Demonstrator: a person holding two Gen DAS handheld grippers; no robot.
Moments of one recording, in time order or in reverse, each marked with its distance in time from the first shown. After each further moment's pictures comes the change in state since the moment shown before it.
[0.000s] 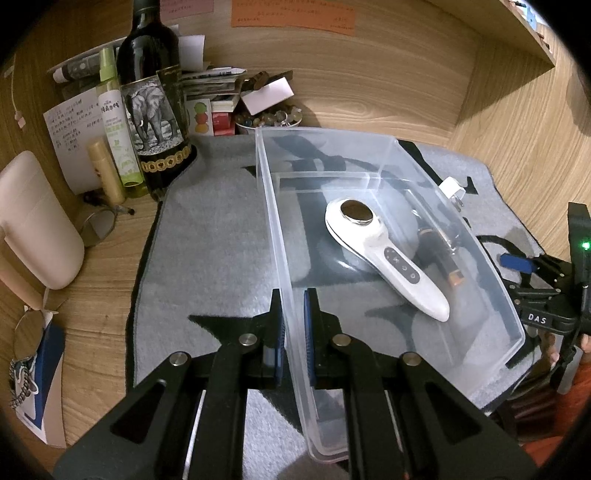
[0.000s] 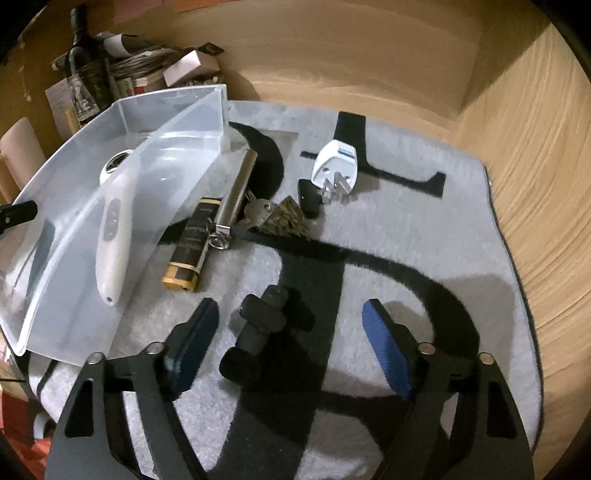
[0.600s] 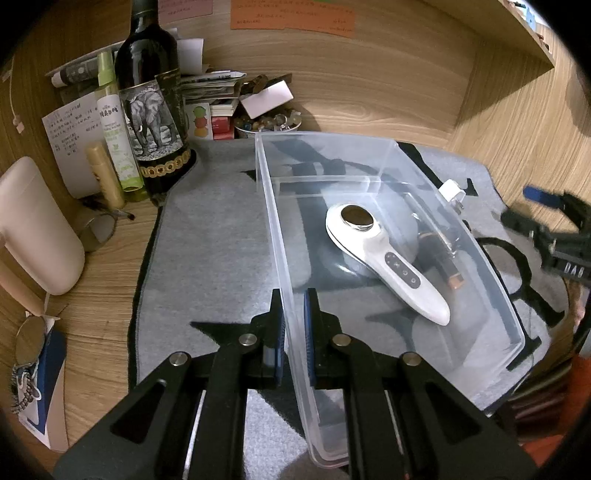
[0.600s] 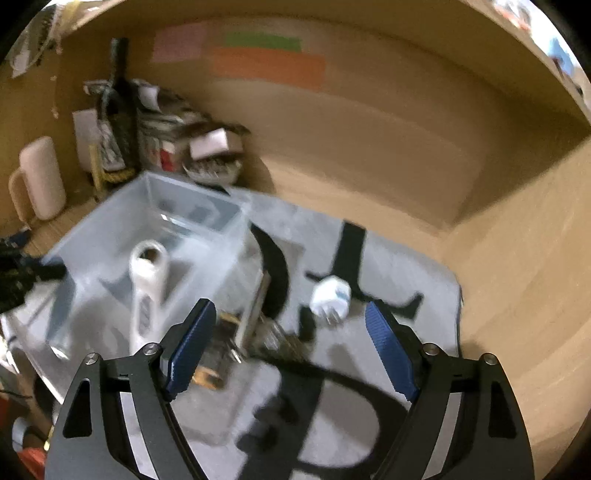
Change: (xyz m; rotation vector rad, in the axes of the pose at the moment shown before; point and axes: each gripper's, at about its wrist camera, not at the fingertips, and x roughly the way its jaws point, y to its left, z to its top) left arm 0.001 -0.001 0.004 0.005 -0.005 0.002; right arm -0.048 0.021 0.057 -0.146 -0.196 -0.087
